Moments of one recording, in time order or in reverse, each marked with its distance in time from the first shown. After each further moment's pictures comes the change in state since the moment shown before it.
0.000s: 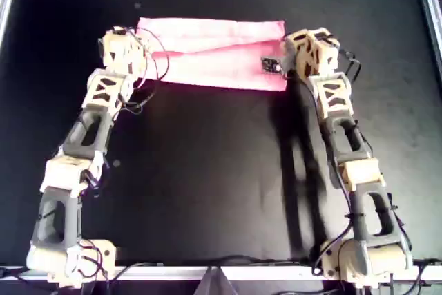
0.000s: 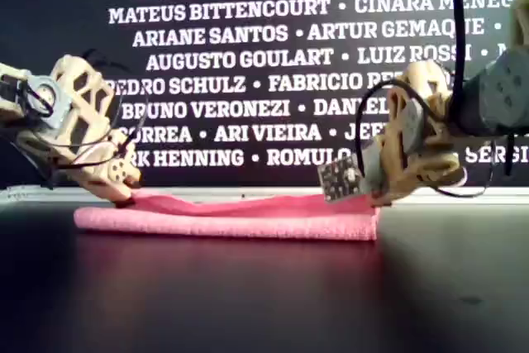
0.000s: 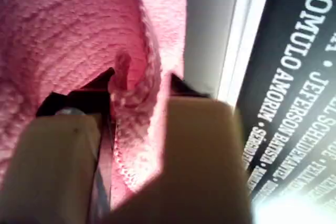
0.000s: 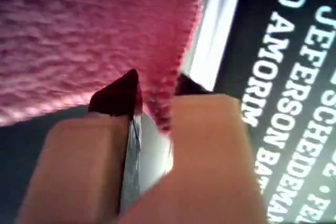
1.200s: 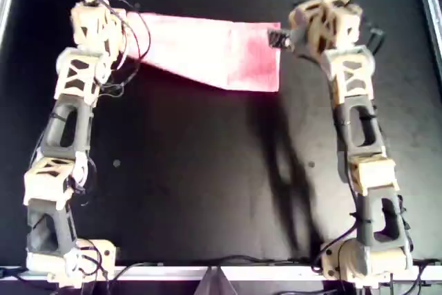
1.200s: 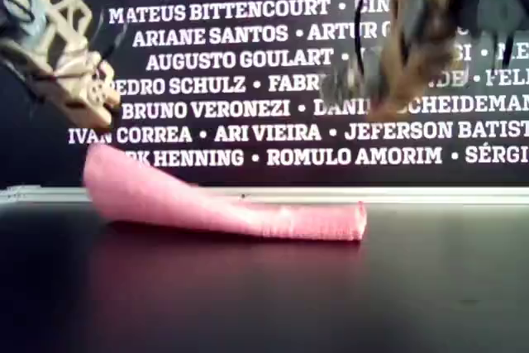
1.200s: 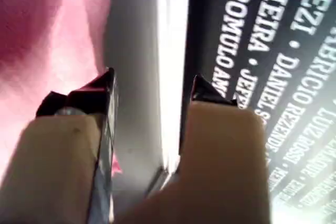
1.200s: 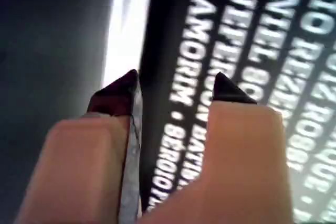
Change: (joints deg) left arm 2.7 17.6 -0.1 17.0 0.0 -0.5; right arm 0.0 20.6 -0.1 20.0 -0.4 0.5
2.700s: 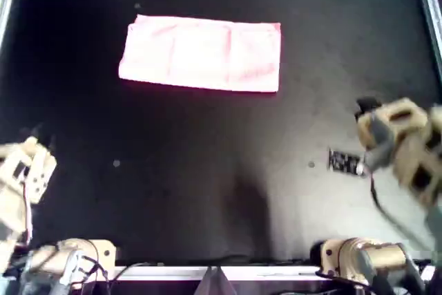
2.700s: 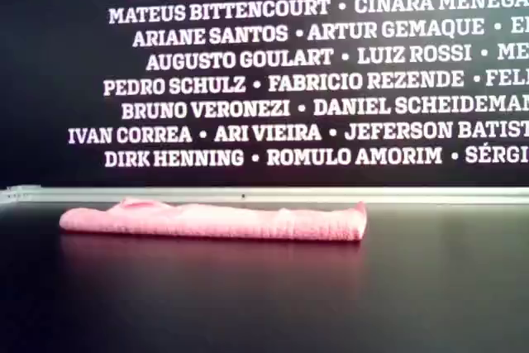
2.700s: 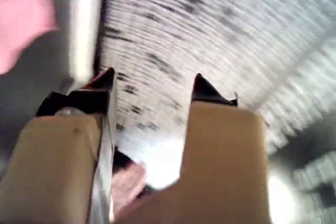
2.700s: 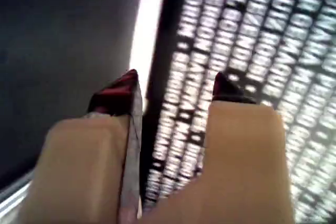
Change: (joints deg) left arm -0.3 120.8 80.0 28.9 0.0 -12.3; right arm -0.4 122.5 99.4 27.5 0.1 -0.2
